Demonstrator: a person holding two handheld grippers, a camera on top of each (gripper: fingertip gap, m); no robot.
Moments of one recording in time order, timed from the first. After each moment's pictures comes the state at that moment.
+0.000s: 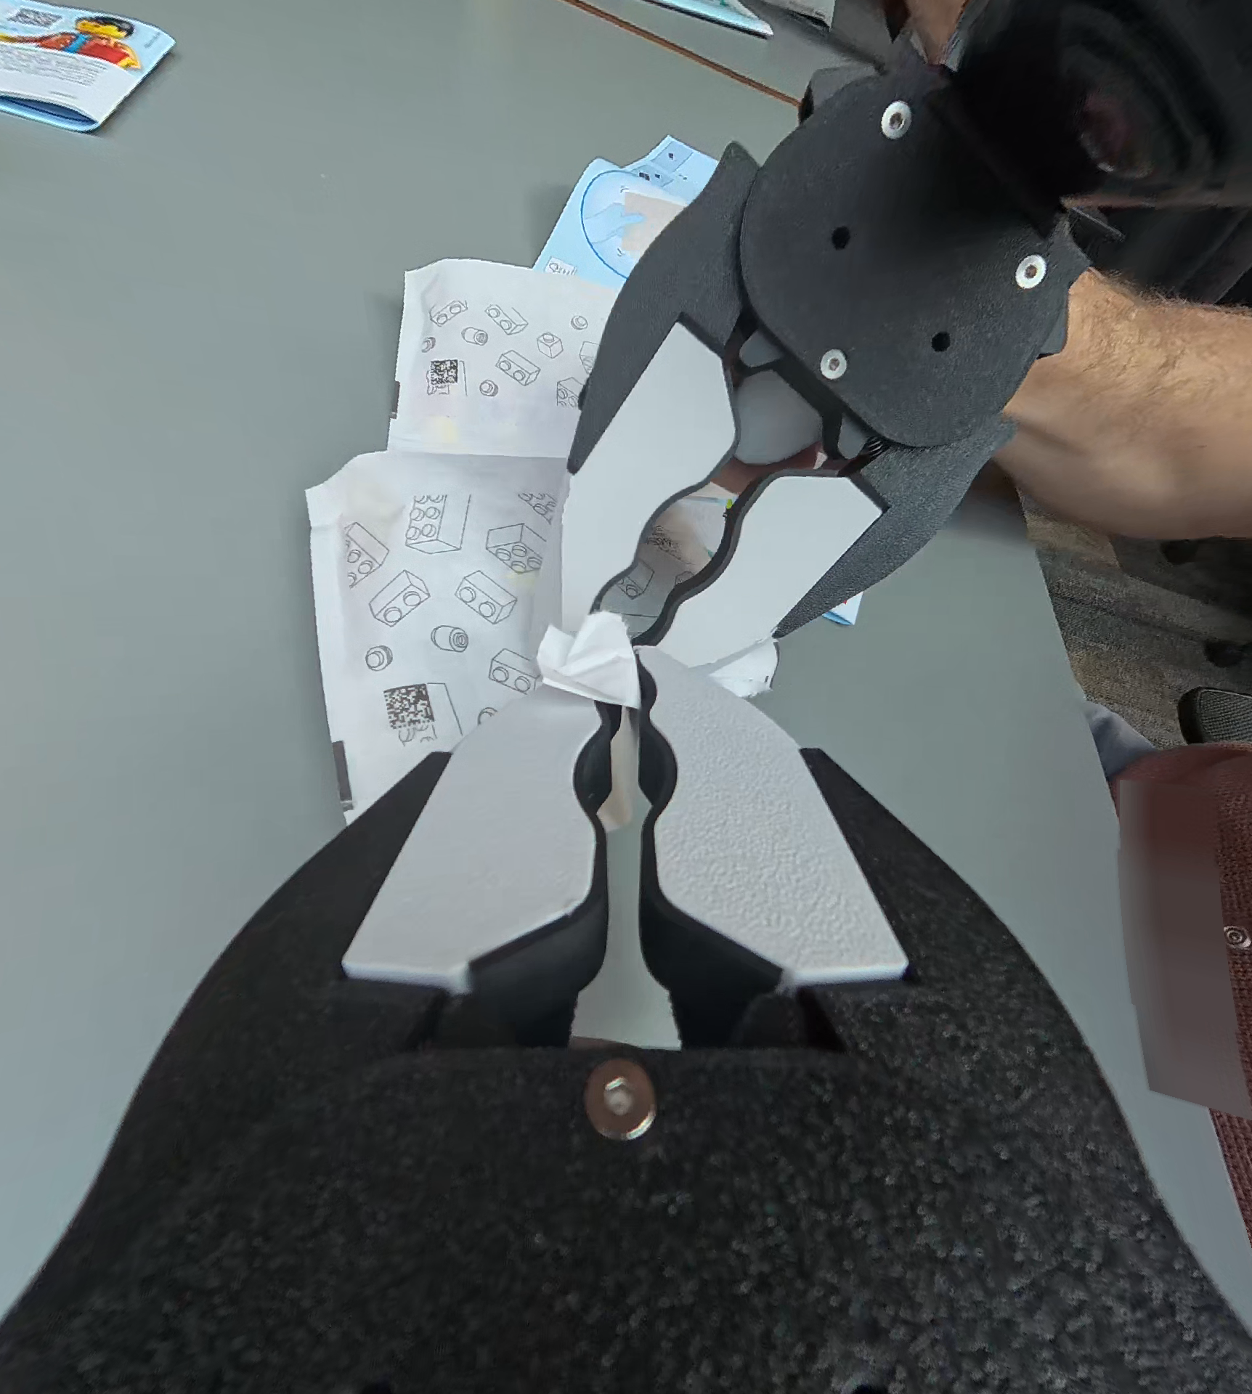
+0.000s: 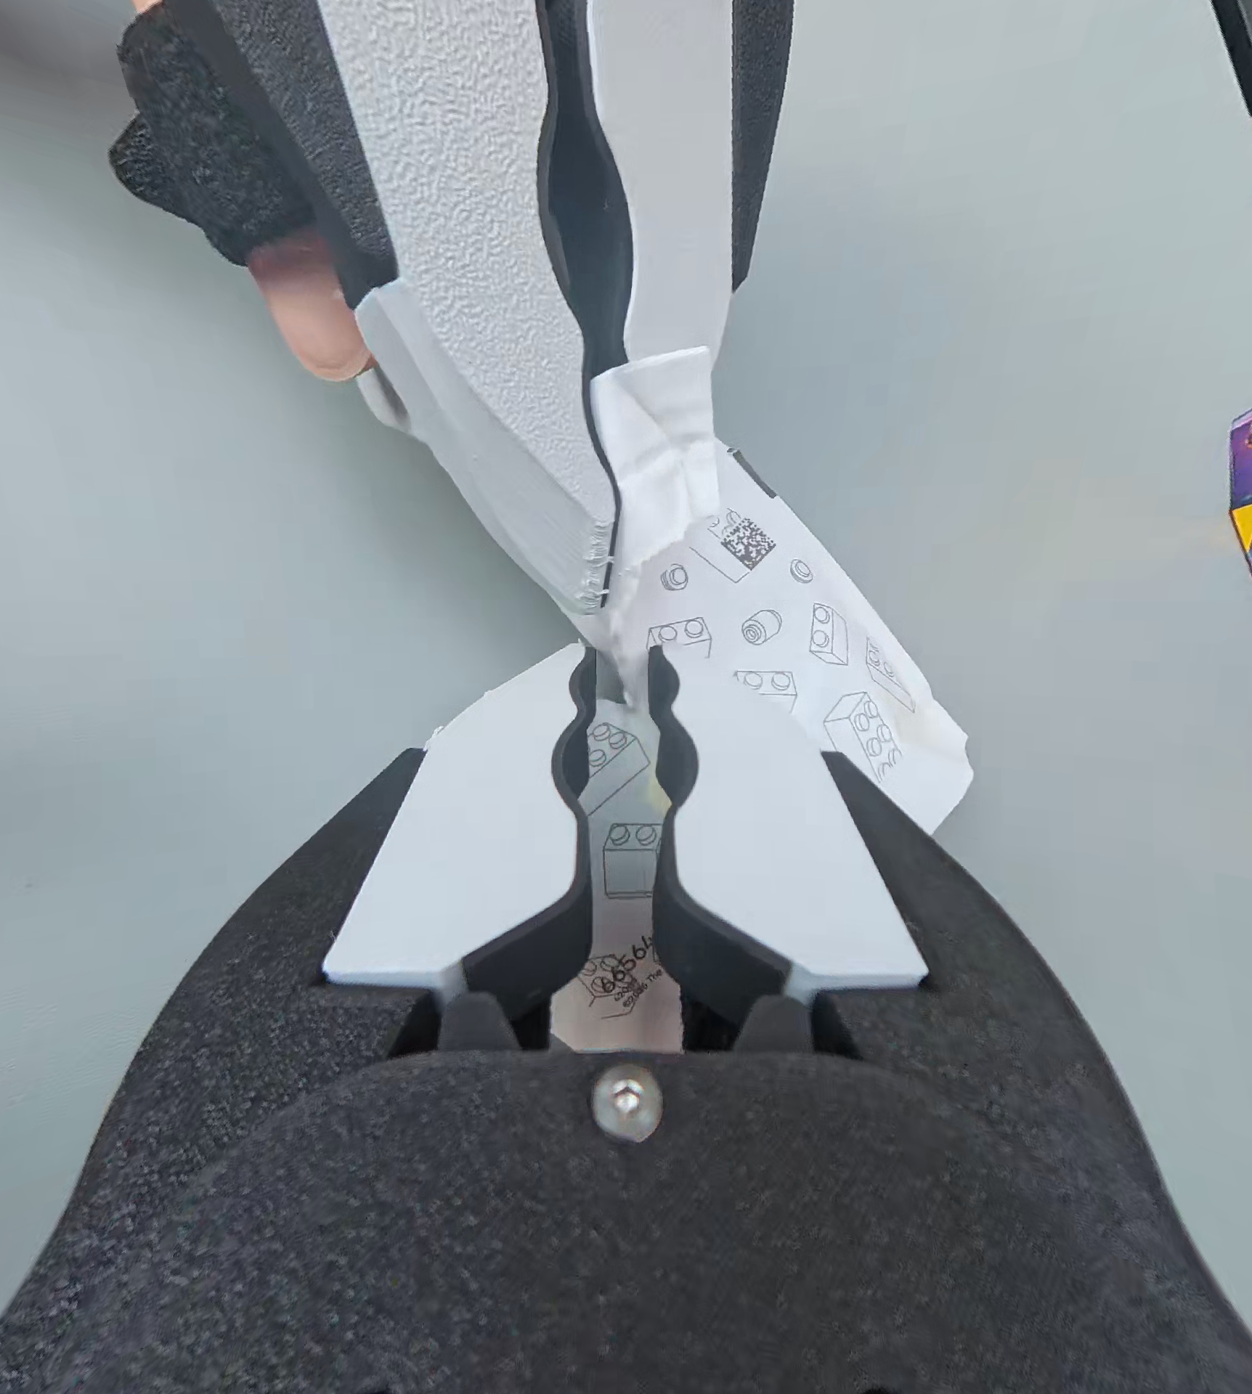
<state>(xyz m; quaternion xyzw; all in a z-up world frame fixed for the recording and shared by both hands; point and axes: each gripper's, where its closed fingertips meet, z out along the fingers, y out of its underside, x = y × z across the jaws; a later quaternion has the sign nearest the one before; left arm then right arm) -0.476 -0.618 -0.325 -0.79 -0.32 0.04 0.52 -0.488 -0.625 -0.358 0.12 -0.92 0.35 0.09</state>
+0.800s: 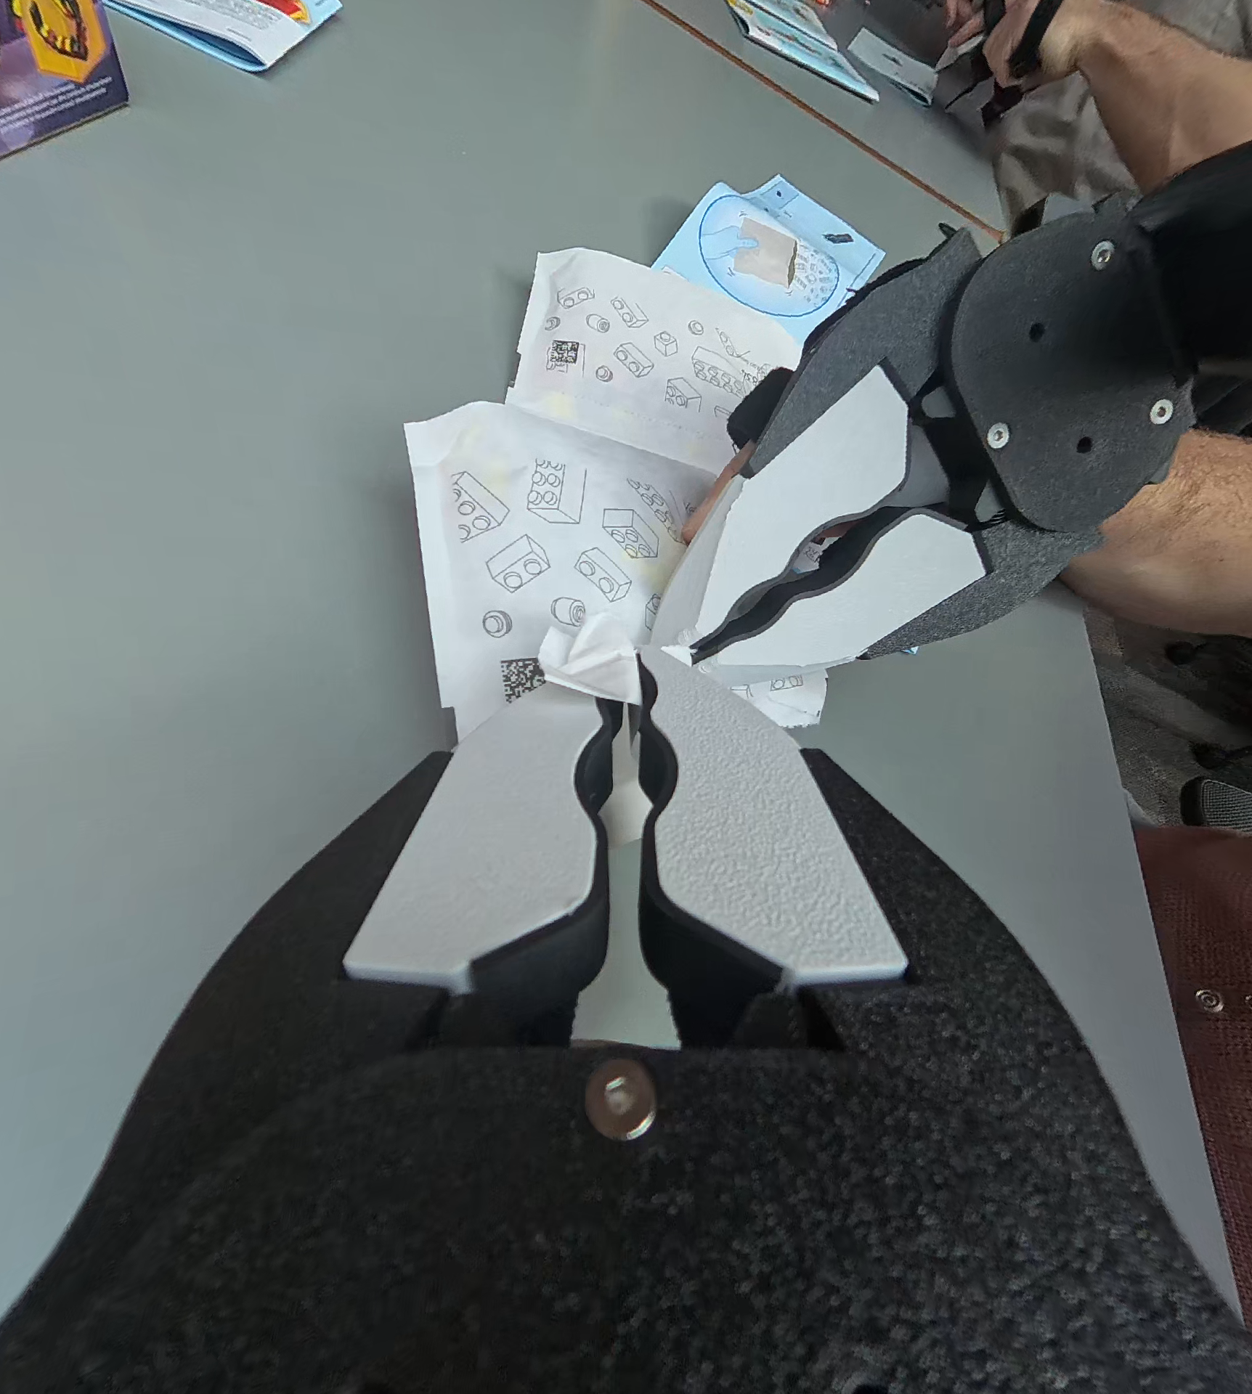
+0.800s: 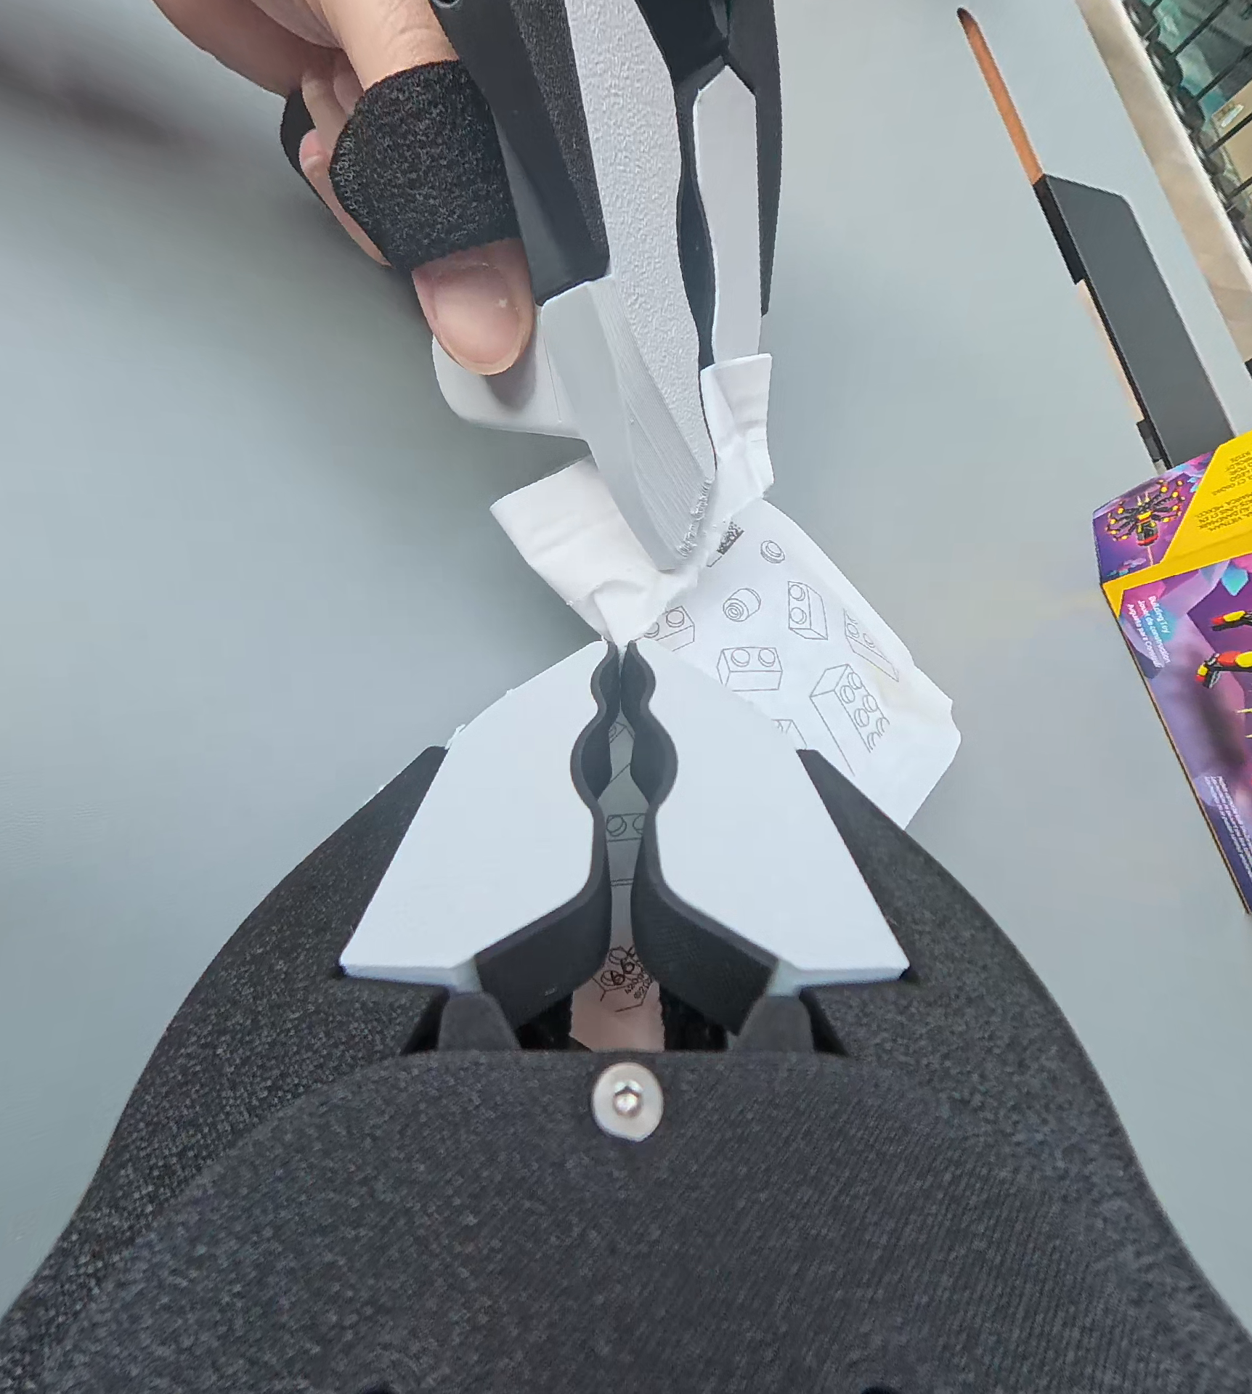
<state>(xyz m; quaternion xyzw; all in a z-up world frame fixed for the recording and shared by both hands) -0.492 -0.643 -0.332 -0.76 -0.39 0.04 0.52 -0.487 -0.633 -0.353 0.14 -0.89 0.41 0.14</state>
